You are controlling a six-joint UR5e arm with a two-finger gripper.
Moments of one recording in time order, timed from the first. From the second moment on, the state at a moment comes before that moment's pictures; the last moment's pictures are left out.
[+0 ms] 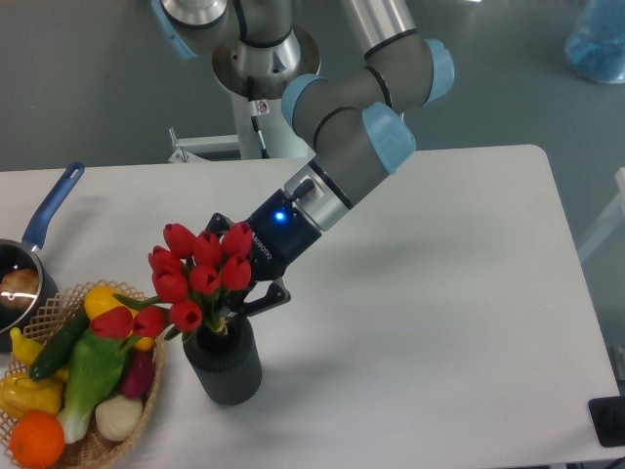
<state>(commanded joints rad) 2.50 -1.86 -1.78 -0.74 0.41 1.14</state>
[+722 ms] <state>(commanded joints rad) 2.51 -1.80 -1.76 -0.74 0.39 1.04</state>
